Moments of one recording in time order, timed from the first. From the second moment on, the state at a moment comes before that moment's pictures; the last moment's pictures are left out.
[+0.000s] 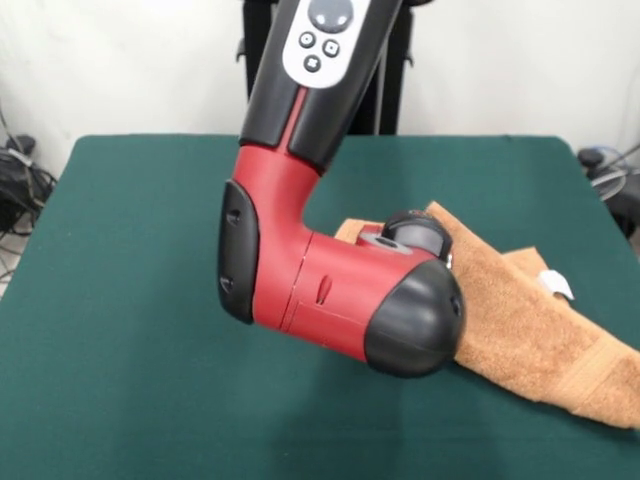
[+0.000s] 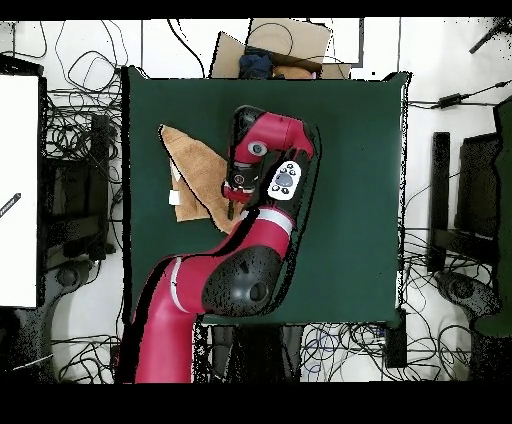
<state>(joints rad) -0.05 0.37 -0.62 0.51 0.54 1.90 1.62</state>
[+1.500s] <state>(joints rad) -0.07 0.30 -0.40 0.57 0.45 1.77 1.62</state>
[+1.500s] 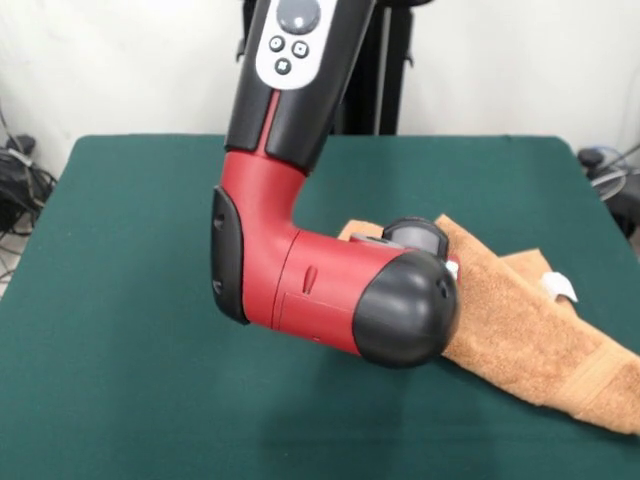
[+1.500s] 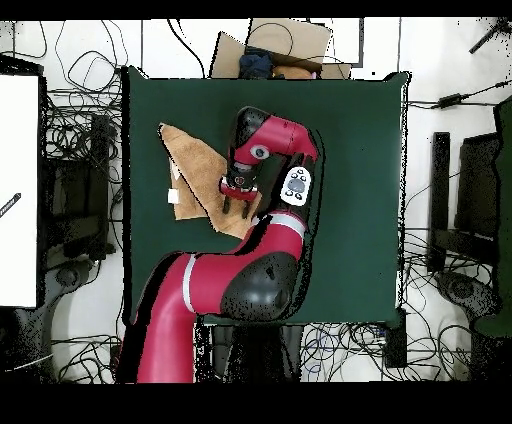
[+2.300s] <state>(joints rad) -0.09 0.25 -0.31 0.70 0.45 1.73 1.62</state>
